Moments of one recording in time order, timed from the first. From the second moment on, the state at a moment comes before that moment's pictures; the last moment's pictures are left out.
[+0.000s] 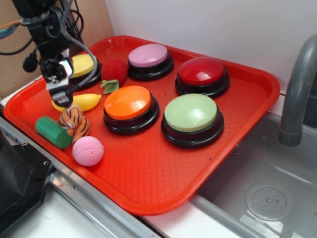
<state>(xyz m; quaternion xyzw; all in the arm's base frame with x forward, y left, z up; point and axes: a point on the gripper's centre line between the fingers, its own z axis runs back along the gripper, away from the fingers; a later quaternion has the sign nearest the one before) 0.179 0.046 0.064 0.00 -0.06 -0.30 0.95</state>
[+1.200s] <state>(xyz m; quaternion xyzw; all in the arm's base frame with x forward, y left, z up) 0.192 0.051 0.012 -0.03 -0.08 -0.40 0.91</state>
